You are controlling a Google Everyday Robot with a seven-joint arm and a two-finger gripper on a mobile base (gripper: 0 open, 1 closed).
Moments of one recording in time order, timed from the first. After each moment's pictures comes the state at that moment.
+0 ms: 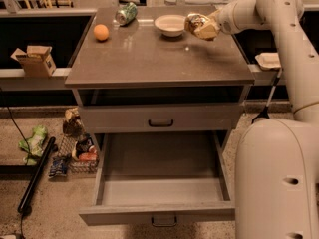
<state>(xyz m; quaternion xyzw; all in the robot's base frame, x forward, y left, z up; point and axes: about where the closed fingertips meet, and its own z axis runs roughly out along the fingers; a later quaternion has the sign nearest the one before) 0.869 -0.173 0.899 -0.43 0.74 0.07 0.51</state>
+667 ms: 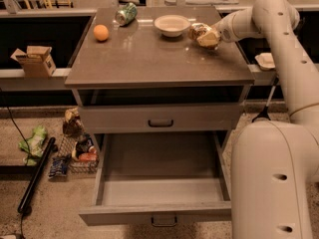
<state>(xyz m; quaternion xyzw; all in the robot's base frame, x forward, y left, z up) 0.884 -0.195 0.859 -0.38 0.78 0.07 0.49</state>
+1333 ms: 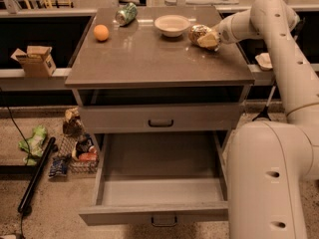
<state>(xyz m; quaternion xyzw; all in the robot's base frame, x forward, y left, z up) 0.887 -0.200 0.847 -0.37 0.80 0.08 0.48</state>
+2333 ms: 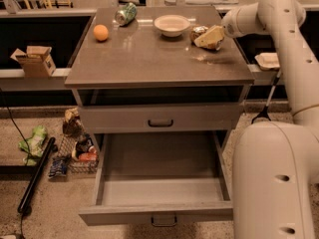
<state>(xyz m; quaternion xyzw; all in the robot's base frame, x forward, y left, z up) 0.886 -0.206 0.878 -0.36 0.78 0.07 0.51</state>
